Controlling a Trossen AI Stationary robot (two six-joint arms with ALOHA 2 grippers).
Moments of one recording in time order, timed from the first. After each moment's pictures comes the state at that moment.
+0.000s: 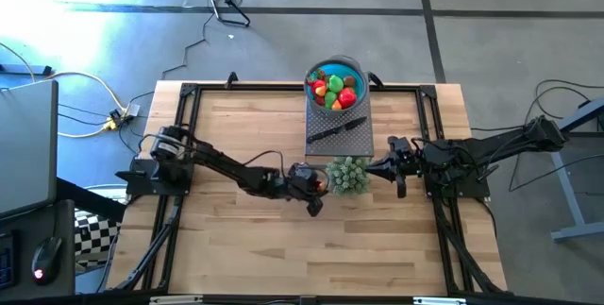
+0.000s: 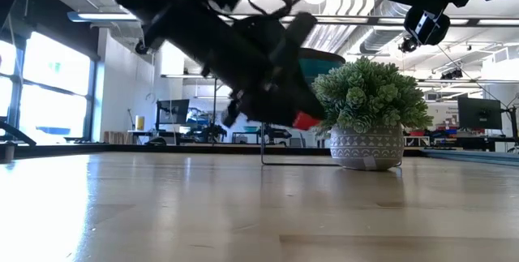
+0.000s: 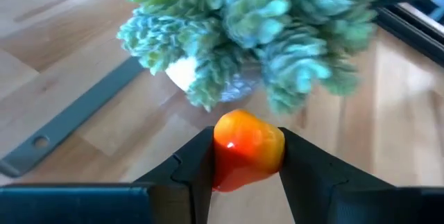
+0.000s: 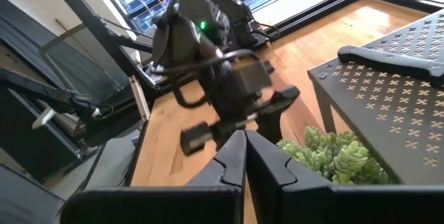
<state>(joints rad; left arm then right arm) -0.20 1.93 1.07 0.34 -0.36 -0.67 0.23 0.66 0.44 0.01 0.18 0.54</state>
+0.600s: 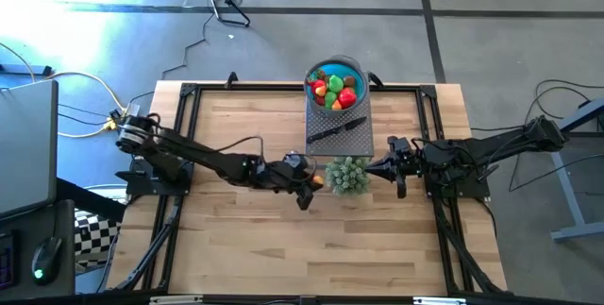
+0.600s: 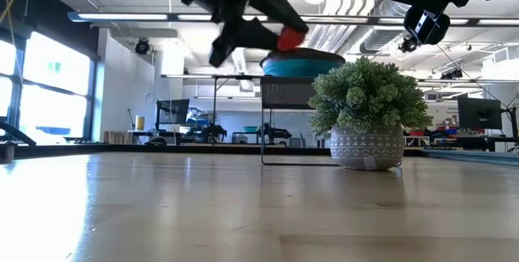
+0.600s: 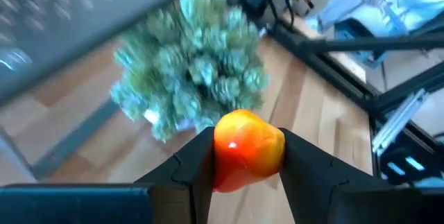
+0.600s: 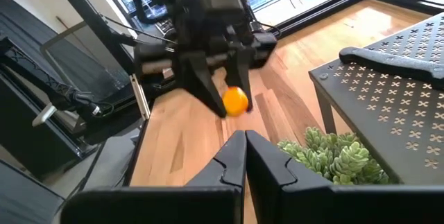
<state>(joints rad) -0.20 1.65 1.07 0.13 -0.28 -0.74 0.23 0.66 0.44 0.01 0.18 0.53</state>
